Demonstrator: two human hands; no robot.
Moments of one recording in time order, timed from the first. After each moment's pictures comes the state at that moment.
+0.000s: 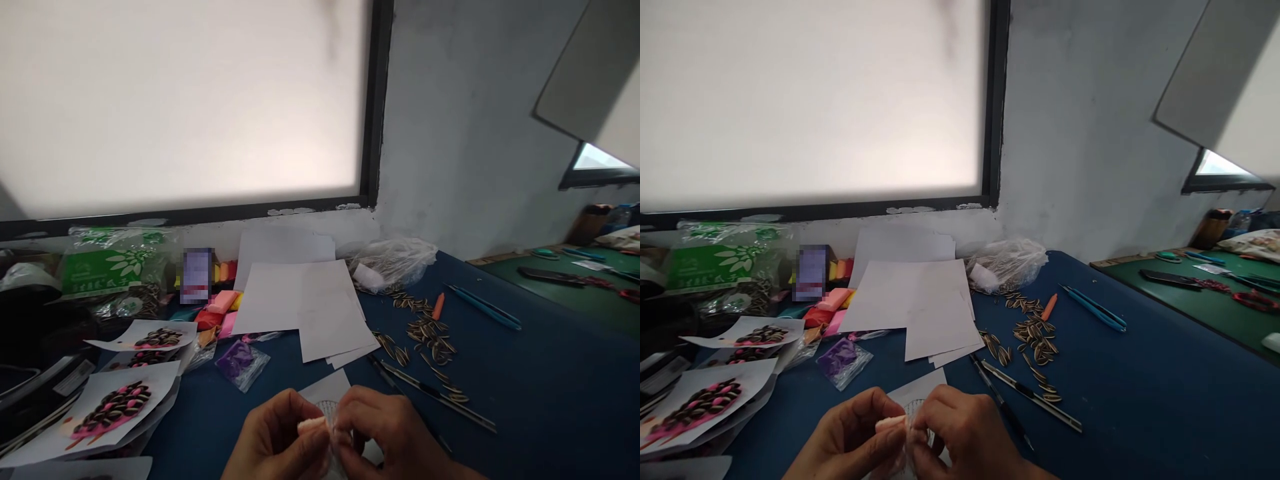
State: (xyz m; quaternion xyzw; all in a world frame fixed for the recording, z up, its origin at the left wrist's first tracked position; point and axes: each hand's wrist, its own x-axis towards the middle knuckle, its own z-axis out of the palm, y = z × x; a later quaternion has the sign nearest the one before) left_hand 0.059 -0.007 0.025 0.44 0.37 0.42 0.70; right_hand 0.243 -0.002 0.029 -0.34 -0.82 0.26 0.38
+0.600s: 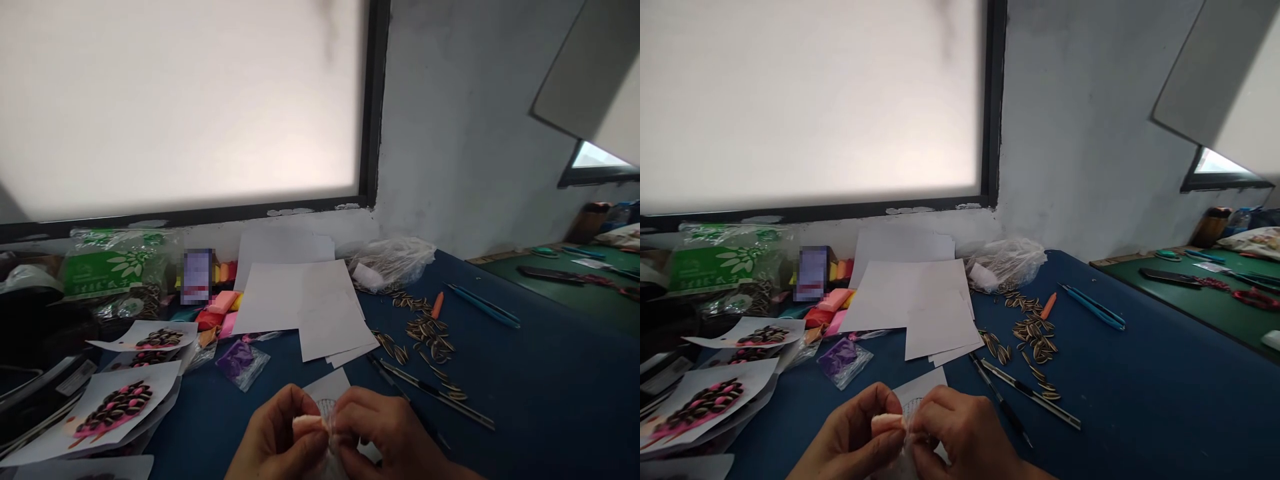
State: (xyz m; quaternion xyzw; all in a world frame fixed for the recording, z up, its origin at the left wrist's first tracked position) left_hand 0.058 -0.008 0.025 0.44 0.37 0.42 0.70; right_hand 0.243 -0.004 0.029 -0.33 -0.81 0.28 0.40
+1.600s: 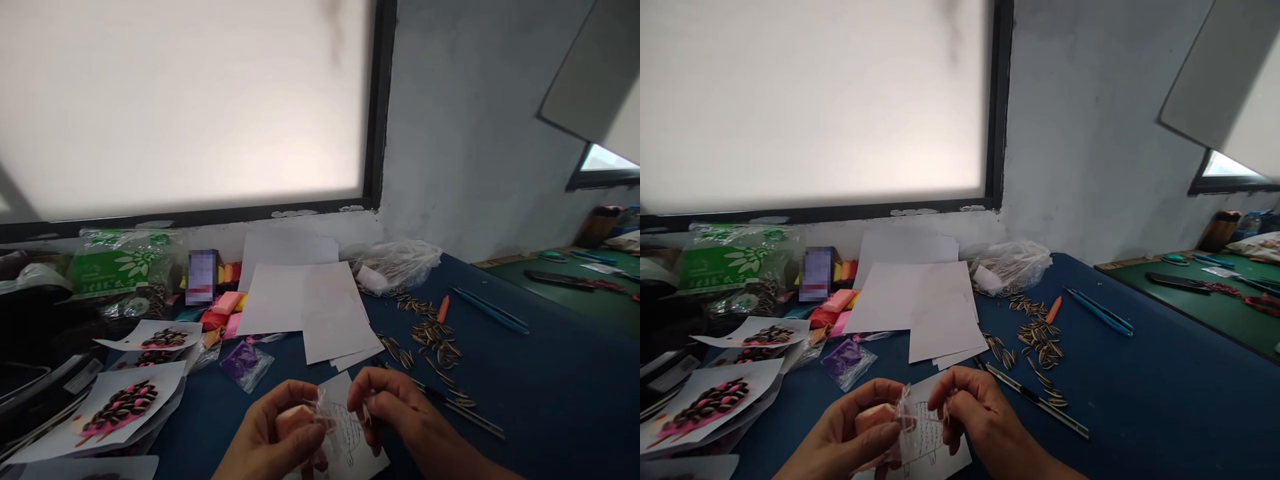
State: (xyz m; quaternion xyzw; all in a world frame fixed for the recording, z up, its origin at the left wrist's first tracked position) left_hand 0.049 -0.005 0.038 0.39 0.41 0.39 0.73; right_hand 0.253 0.004 0.054 -0.41 -0.53 0.64 0.37
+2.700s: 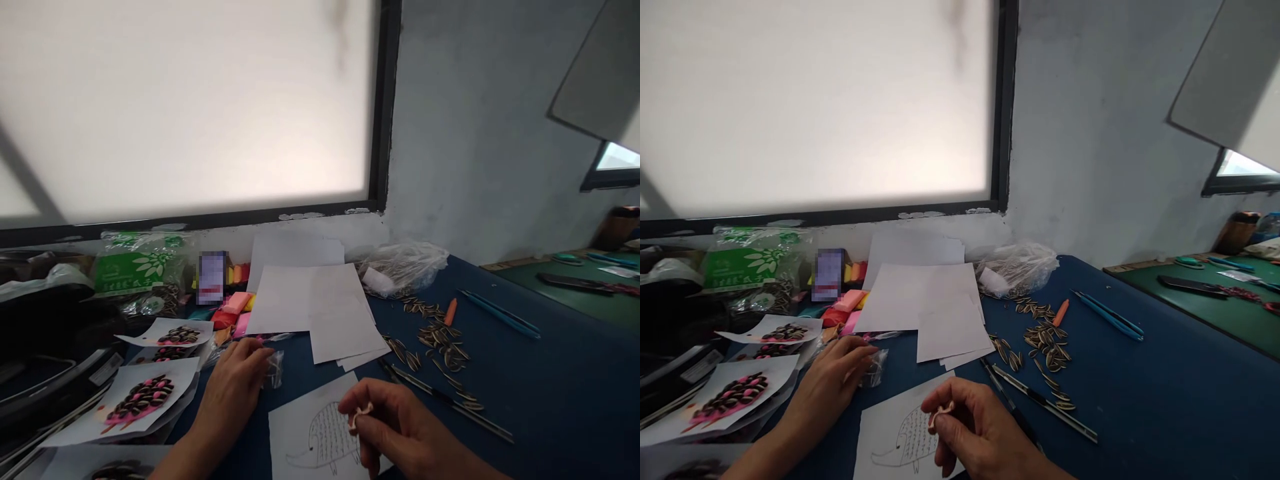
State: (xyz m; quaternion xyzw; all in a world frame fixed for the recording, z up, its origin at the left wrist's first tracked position) left_hand -0.027 0.061 0.006 0.77 0.54 0.34 -0.01; right_hand 0.248 0.001 0.048 -0.39 -0.57 0.65 0.31
